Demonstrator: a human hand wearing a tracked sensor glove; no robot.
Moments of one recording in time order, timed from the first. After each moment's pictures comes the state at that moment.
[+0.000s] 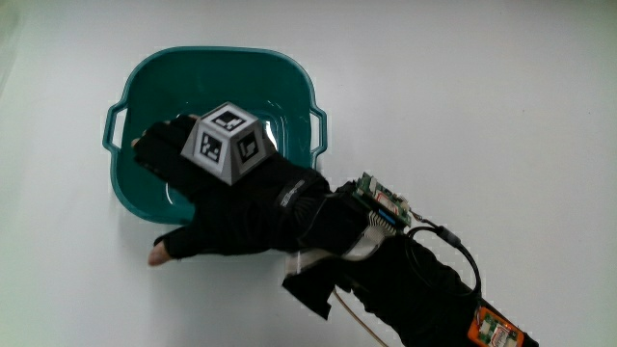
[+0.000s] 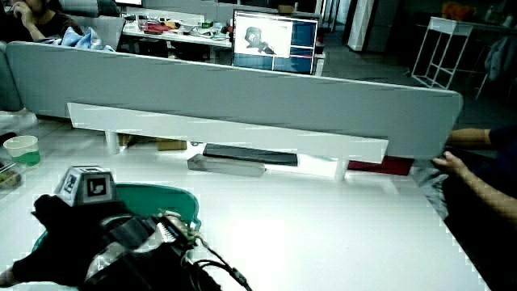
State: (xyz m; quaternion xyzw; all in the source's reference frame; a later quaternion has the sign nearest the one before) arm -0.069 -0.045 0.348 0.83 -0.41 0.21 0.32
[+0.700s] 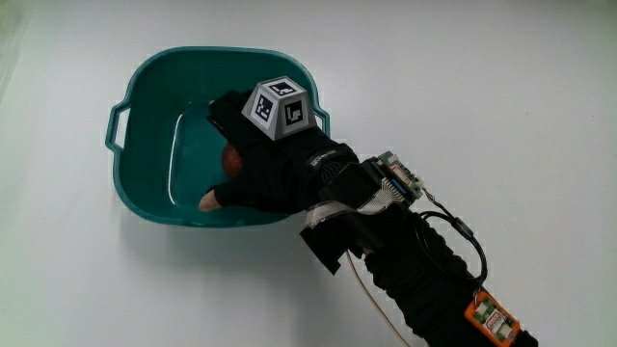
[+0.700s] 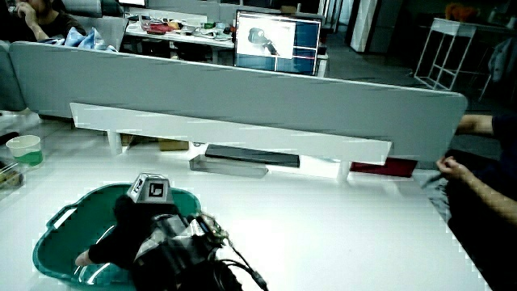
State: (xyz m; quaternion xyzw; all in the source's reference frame) arm -0.032 -0.085 0.419 0.86 -0.29 0.19 0.38
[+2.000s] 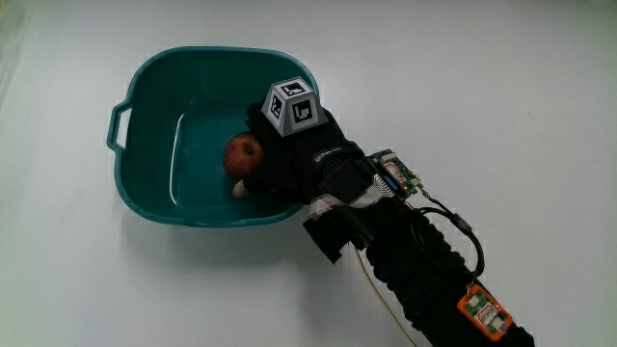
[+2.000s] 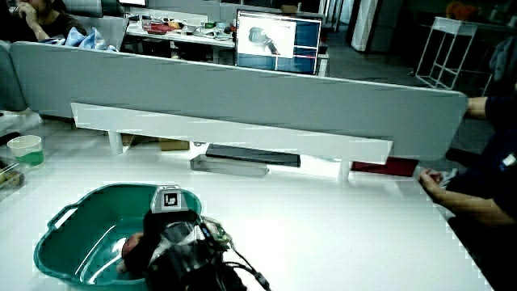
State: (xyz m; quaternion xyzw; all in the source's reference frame) arm -0.024 -0.093 0.458 0.88 -0.24 0.09 0.39
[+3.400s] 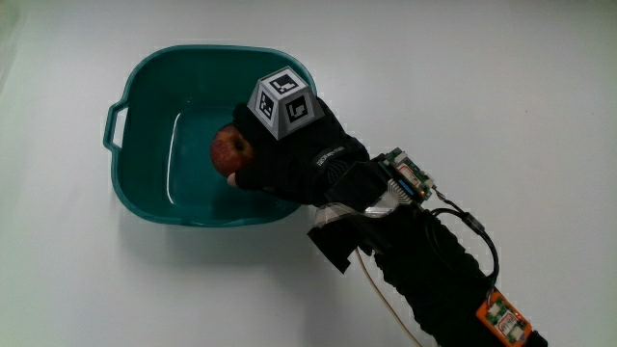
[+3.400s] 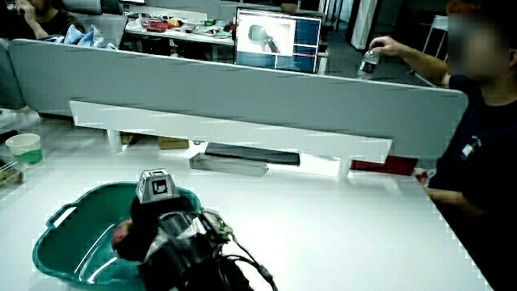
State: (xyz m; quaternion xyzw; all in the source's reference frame) arm -0.029 -0.086 0.401 0.90 -0.30 0.08 0.31
